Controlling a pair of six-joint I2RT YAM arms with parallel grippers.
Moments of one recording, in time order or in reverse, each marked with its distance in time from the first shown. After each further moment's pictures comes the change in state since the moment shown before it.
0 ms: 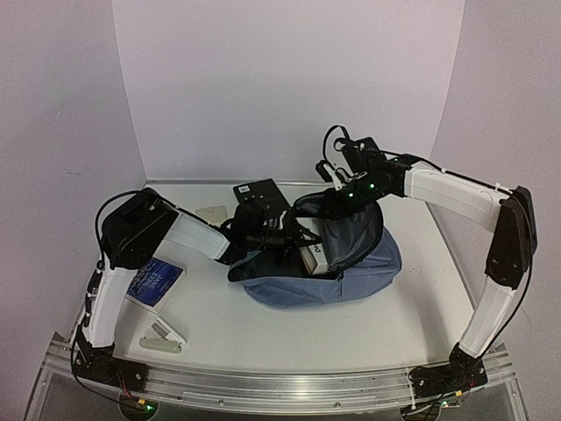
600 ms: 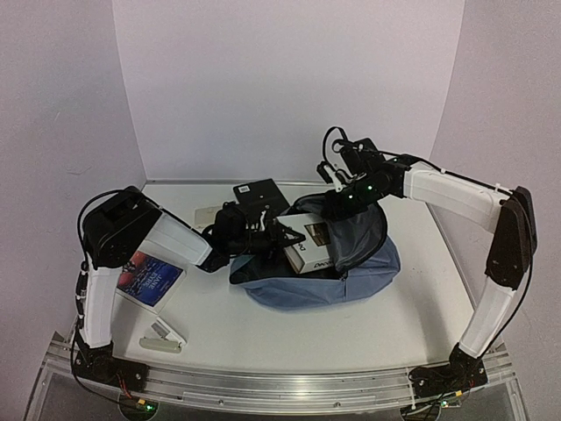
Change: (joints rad) left arm 0.027 -0.126 -0.227 0.122 -0.128 -0.003; right arm 0.011 -0.002 0.000 -0.021 0.095 -0.019
